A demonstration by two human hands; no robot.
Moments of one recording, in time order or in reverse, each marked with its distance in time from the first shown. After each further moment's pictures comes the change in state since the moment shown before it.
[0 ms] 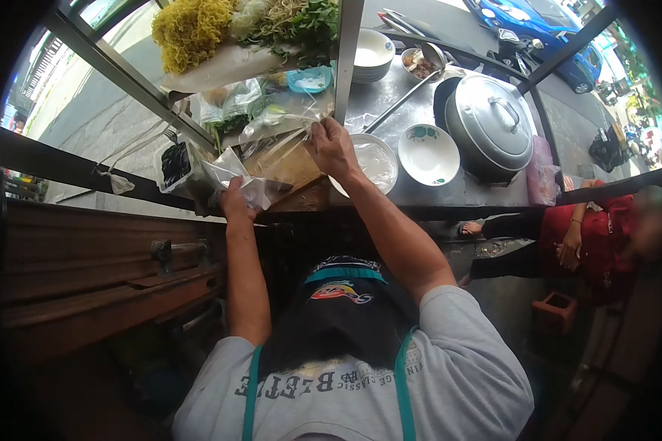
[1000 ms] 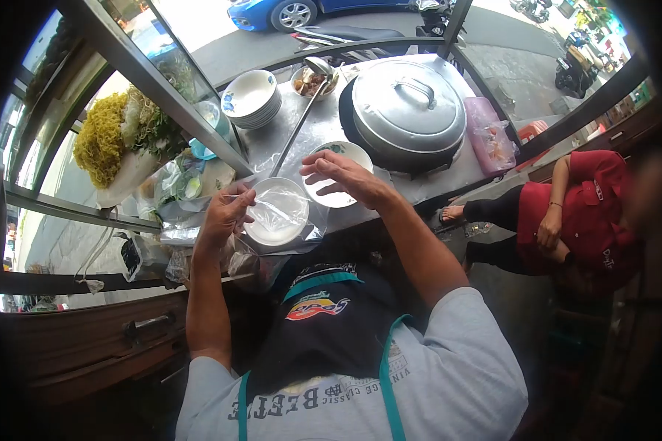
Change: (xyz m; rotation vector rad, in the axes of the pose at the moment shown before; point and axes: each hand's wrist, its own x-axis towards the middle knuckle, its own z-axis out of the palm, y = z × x) left_hand -0.139 0.027 0.223 0.764 -1.076 0.039; right_hand -0.051 -0.023 -0.270 0.411 -0.357 0.197
